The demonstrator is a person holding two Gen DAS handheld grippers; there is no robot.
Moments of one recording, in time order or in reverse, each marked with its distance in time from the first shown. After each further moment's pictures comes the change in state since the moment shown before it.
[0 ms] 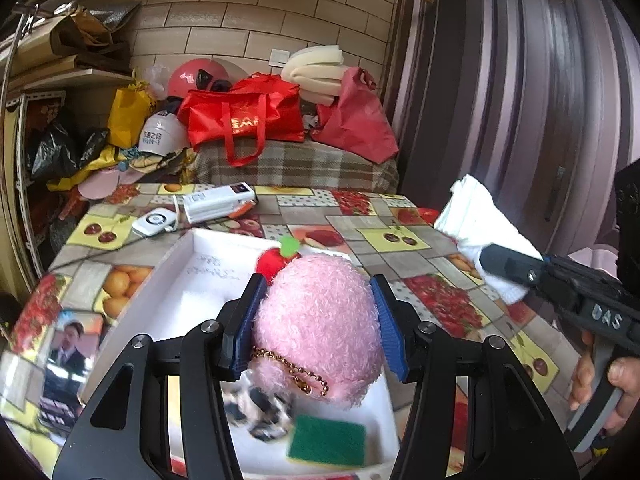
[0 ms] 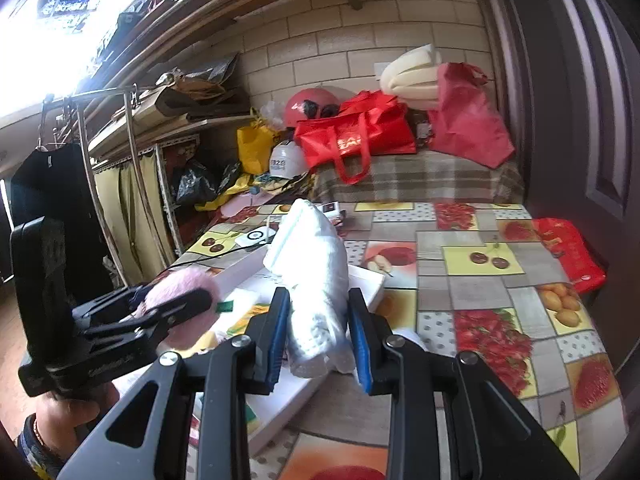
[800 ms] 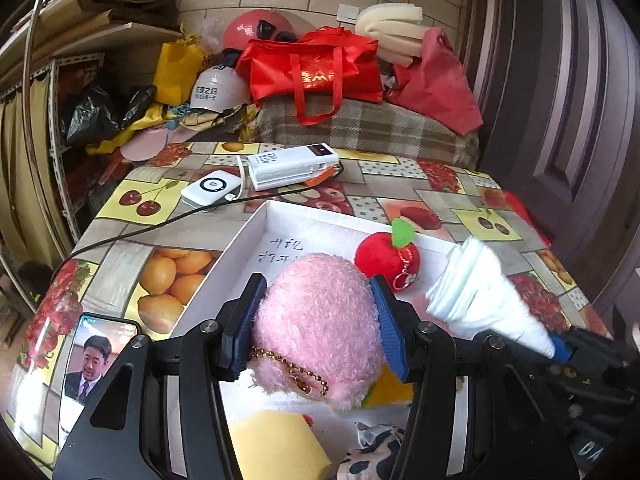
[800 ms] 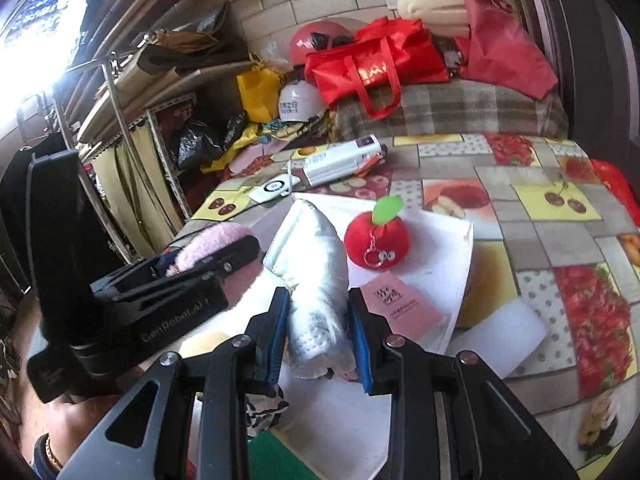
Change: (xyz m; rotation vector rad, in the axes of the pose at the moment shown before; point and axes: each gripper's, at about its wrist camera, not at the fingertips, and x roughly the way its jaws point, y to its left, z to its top) left arm 0.084 0.078 0.009 -0.062 0.143 0.210; right arm 0.114 0.043 -0.020 0.104 0.194 0.052
